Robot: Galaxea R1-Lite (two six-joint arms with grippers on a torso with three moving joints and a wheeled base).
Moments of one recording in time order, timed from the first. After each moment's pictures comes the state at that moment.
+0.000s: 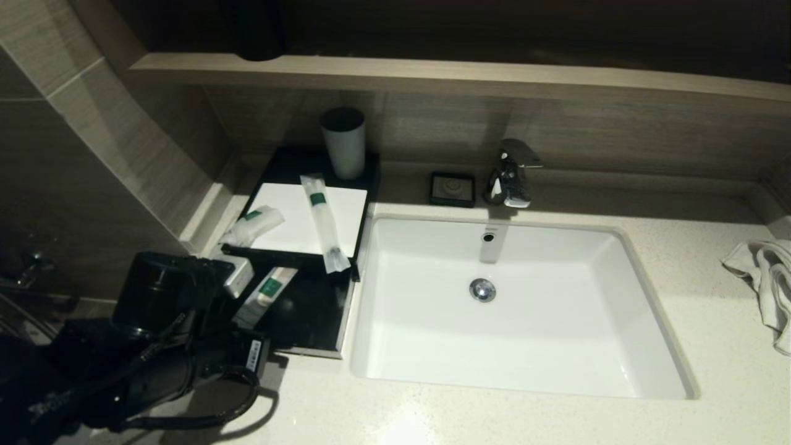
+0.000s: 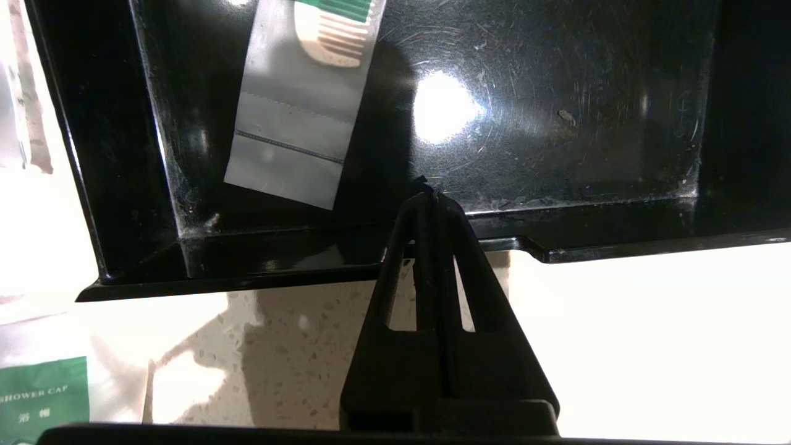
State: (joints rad) left arm -0.45 1.52 -0.58 -0.27 0.18 -0.10; right arm 0.00 0.00 0.00 0.00 -0.01 0.04
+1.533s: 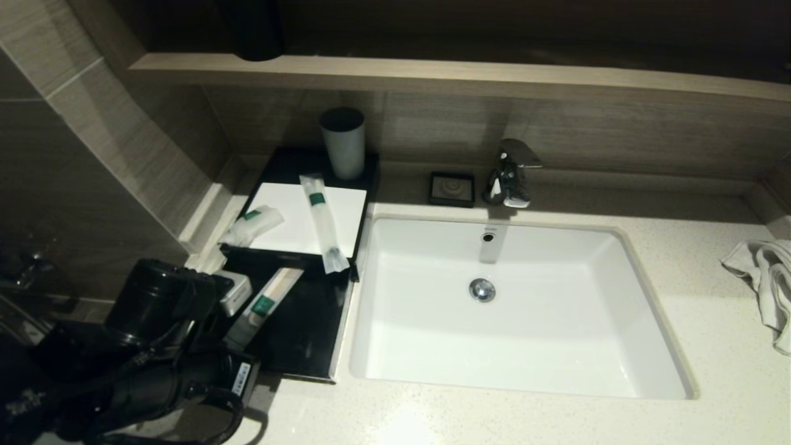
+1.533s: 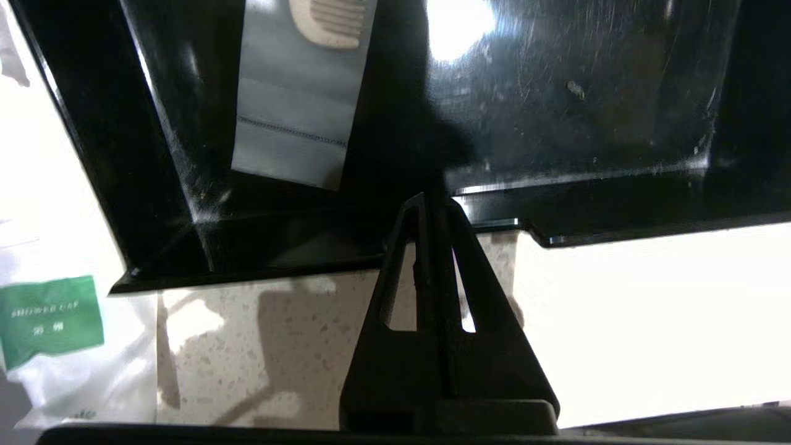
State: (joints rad) left arm -0.46 1.48 -0.61 -0.05 0.18 -0.08; right arm 0.00 0.00 0.00 0.00 -0.01 0.04
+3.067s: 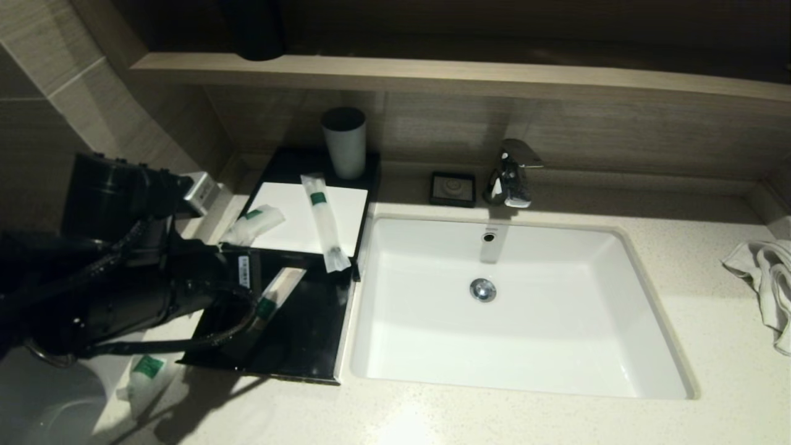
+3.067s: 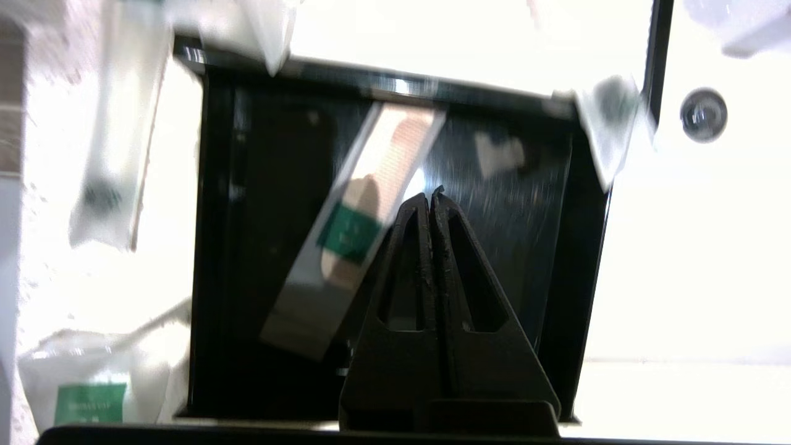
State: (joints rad) left arm -0.46 1.44 -0.90 -0.05 0.23 -0.29; right arm 0.00 0.00 0.00 0.00 -0.01 0.04
